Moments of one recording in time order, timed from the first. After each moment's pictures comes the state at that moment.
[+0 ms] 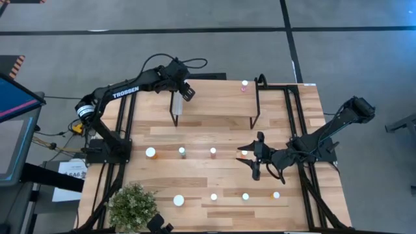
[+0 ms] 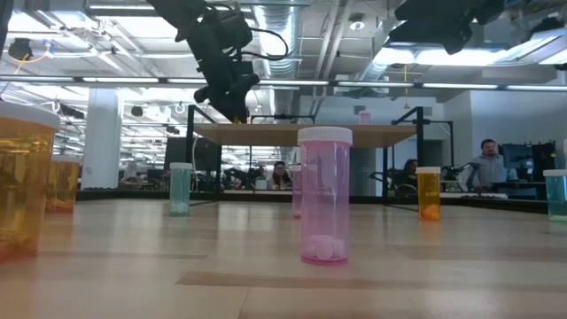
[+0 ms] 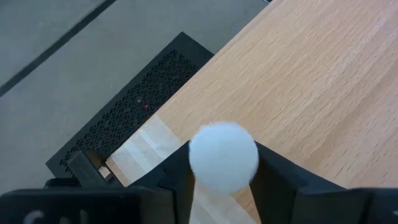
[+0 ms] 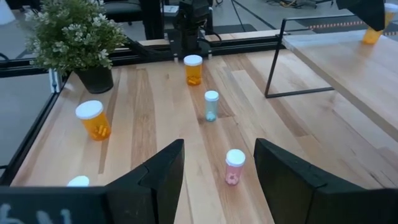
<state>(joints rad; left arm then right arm) 0.62 1.62 1.37 -0.64 -0.18 -0.07 0.52 1.13 0.67 0.06 0.68 0.31</state>
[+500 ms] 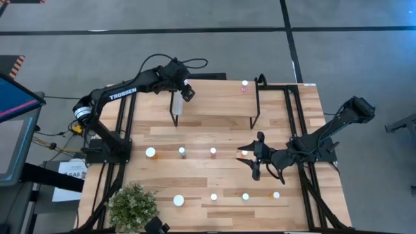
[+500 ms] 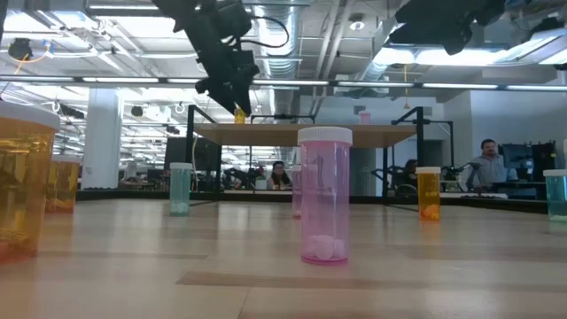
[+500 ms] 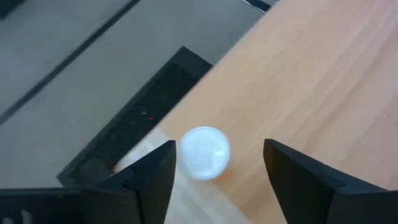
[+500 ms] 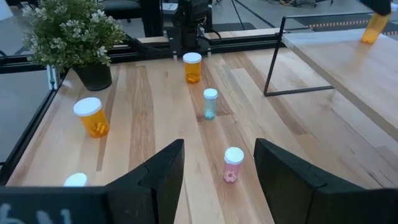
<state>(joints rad) 0.60 1.57 1.38 -0.64 -0.22 -0.04 0.52 1.13 0.67 0.05 0.68 0.31</state>
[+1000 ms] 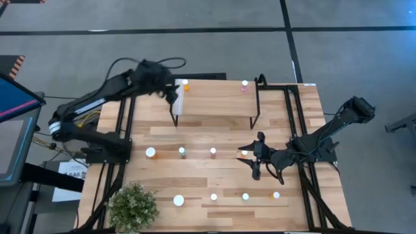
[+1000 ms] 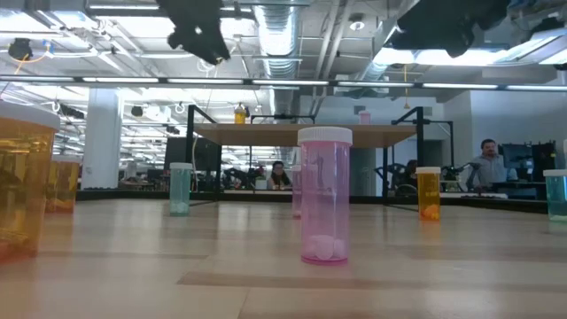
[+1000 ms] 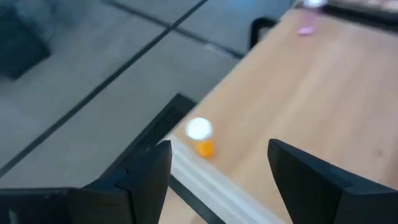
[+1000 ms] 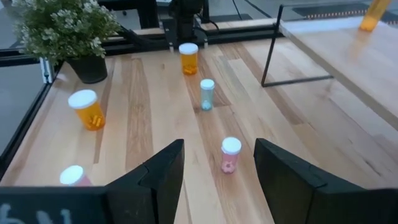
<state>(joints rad) 0.50 1.20 1.28 -0.70 -0.21 0.00 0.52 1.13 0.67 0.01 0.68 0.35</state>
